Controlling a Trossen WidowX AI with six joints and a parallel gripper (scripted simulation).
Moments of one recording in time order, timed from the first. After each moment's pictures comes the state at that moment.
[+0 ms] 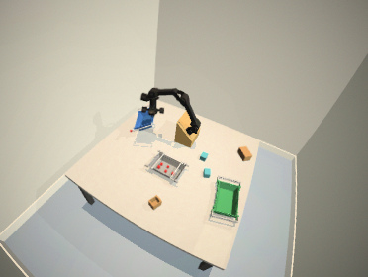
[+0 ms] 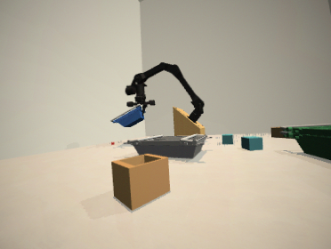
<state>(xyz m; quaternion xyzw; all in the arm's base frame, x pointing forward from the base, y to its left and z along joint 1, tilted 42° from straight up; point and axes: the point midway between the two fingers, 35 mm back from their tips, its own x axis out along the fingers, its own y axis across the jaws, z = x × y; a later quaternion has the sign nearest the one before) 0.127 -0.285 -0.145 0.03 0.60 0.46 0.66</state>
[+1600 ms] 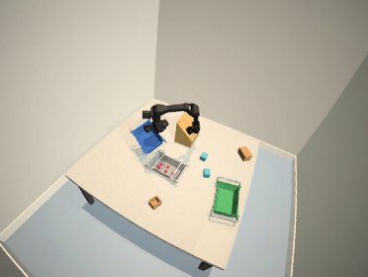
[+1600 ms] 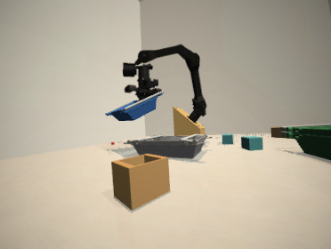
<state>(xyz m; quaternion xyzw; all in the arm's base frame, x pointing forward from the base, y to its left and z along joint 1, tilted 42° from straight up) 0.296 -0.156 -0.035 -0.18 0.45 0.60 0.64</state>
